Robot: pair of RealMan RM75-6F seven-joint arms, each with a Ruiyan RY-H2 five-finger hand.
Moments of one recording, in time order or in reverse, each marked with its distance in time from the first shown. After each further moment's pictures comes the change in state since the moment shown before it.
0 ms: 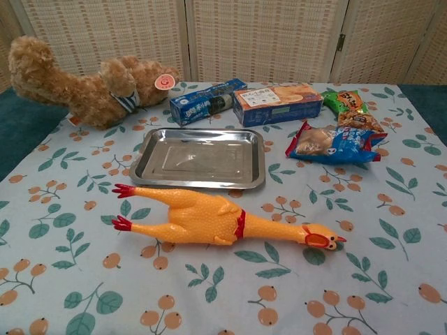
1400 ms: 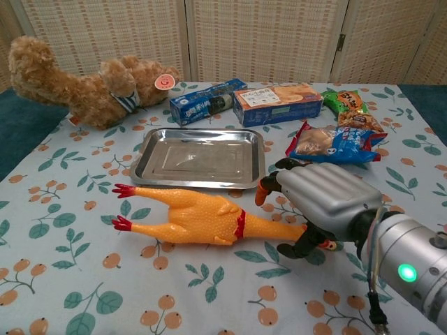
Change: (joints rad) left arm -0.010 0.041 0.010 0.014 -0.008 -0.034 -0.145; right arm 0.327 -0.654 0.111 -0.130 0.440 -0.293 -0.829
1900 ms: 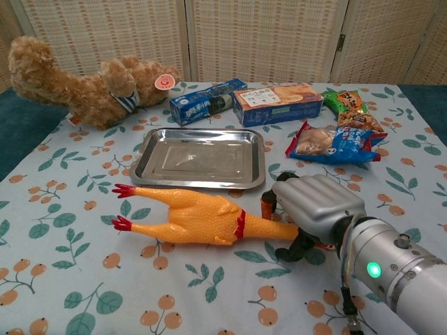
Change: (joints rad) left arm -0.012 0.002 0.001 0.010 -0.008 -0.029 -0.015; right arm 0.060 -0.074 0.012 0.111 0.122 0.000 -0.020
